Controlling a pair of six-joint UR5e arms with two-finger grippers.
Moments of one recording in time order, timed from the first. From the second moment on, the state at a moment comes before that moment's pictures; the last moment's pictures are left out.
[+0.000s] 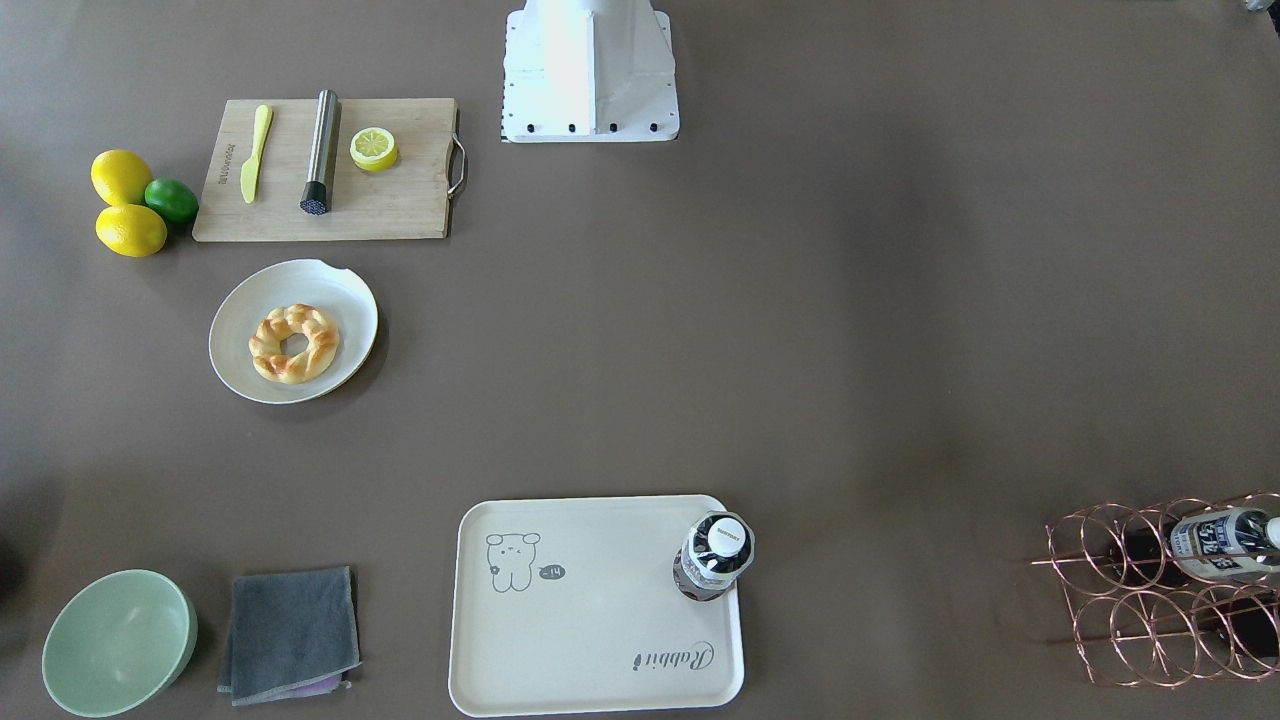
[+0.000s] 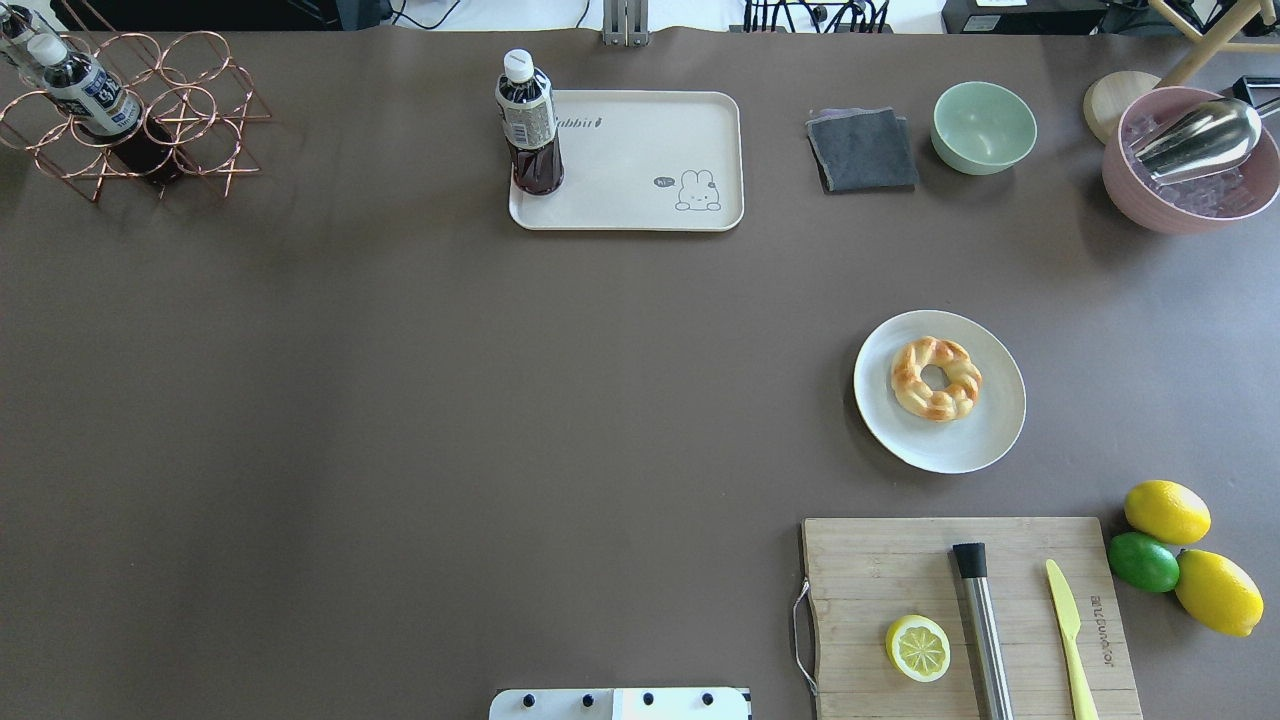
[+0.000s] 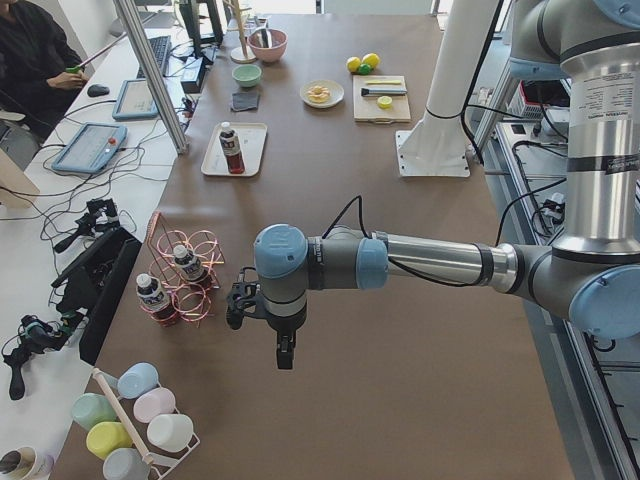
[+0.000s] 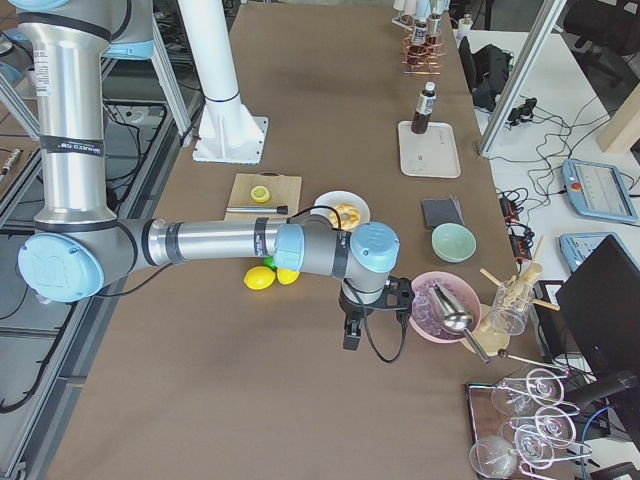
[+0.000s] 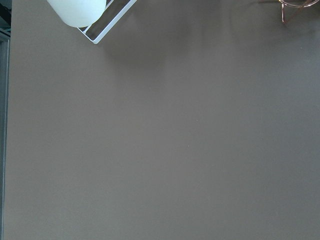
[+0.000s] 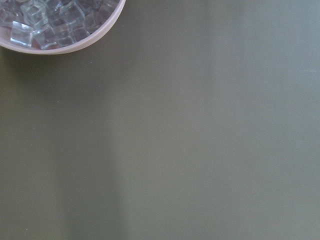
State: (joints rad) left arm -1.66 -1.50 -1.75 -1.44 -2.27 0.06; right arm 1.59 -1.59 1.69 -1.76 2.30 0.00
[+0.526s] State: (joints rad) left arm -1.67 -1.50 -1.75 -1.44 -2.27 0.05; right arm 1.59 -1.61 1.71 -1.76 2.30 0.01
